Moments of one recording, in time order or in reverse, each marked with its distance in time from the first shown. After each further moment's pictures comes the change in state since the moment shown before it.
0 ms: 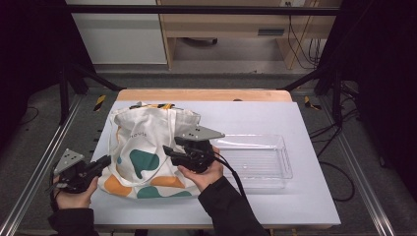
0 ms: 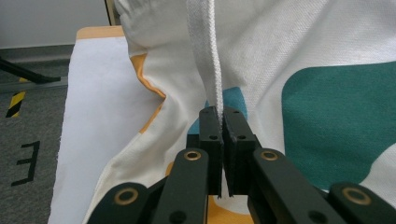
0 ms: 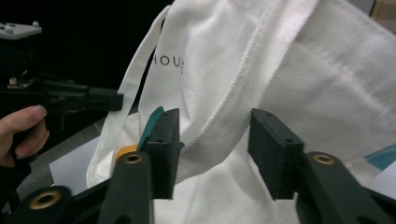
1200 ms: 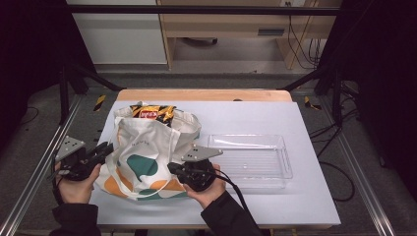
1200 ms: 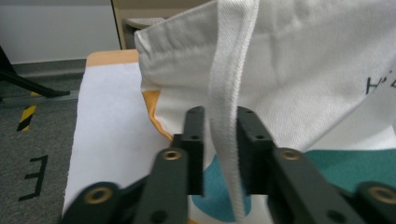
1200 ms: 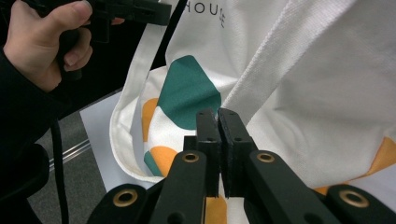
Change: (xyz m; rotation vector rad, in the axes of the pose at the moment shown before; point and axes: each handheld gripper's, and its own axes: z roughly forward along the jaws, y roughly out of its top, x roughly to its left) left arm -0.001 0.028 0.010 -0.036 0.023 0.007; right arm 0.014 -0.038 -0.010 0.097 0.098 -0.041
